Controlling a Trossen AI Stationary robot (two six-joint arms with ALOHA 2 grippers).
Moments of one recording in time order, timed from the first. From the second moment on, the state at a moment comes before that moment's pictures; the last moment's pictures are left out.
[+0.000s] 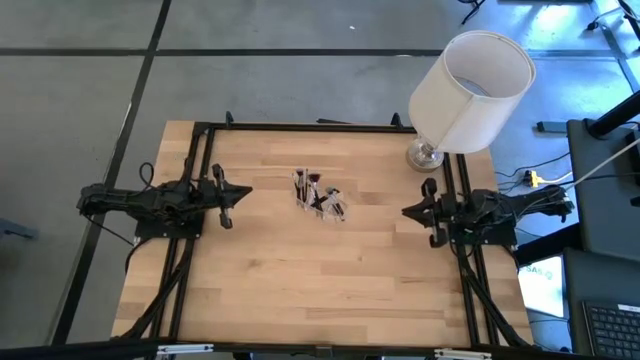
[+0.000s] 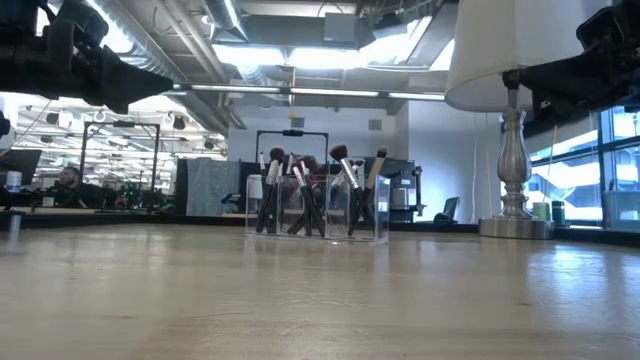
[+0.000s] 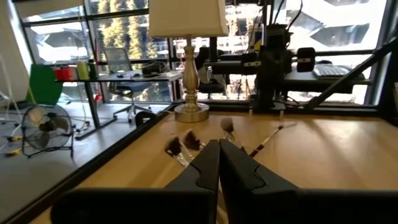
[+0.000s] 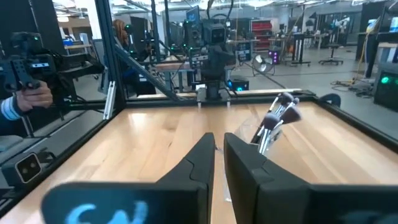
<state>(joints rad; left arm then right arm) -0.06 0.01 0.01 0.06 -0.37 0.05 0.21 0.01 0.01 0.05 0.19 0.04</state>
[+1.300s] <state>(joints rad) -0.03 0.03 0.01 0.04 -0.18 0.00 0.20 0.01 0.03 0.16 0.04 -0.01</state>
